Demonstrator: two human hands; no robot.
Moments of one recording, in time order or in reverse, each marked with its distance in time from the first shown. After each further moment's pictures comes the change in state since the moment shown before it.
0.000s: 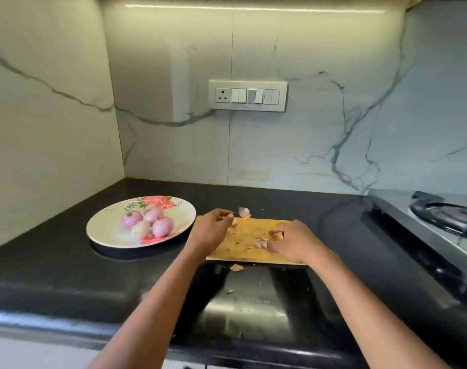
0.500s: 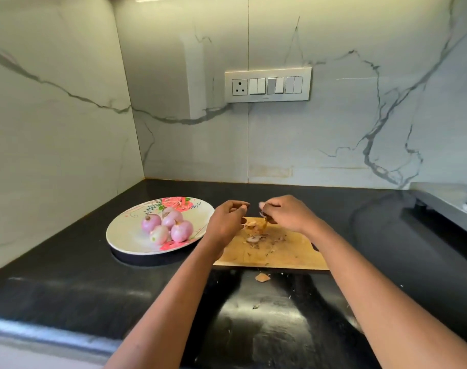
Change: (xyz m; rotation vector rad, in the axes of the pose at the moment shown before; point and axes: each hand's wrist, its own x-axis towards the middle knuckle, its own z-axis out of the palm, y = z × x) left_hand 0.025 0.001 -0.010 -0.171 0.050 -0.049; right_hand 0.078 -0.045 0.001 0.316 0.074 -0.190
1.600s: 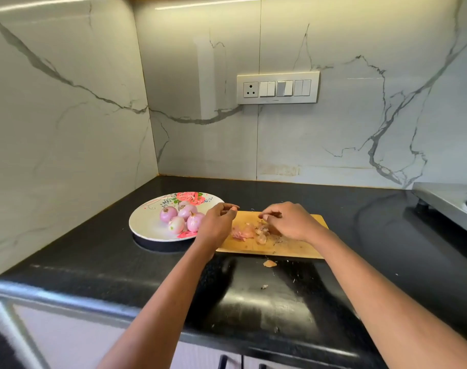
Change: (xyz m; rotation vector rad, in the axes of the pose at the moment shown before) left_hand -0.033 -0.006 -0.037 0.118 0.108 -0.003; right_hand -0.021 -0.002 0.015 -0.086 -0.034 -0.115
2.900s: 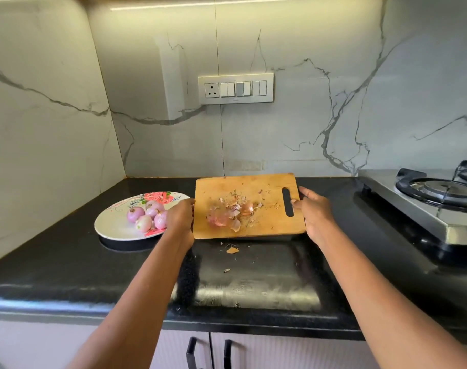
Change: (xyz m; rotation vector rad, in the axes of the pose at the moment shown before) left_hand -0.005 0.021 0.014 -0.564 0.192 -0.366; right_hand -0.054 0.076 -0.041 1.021 0.647 0.492
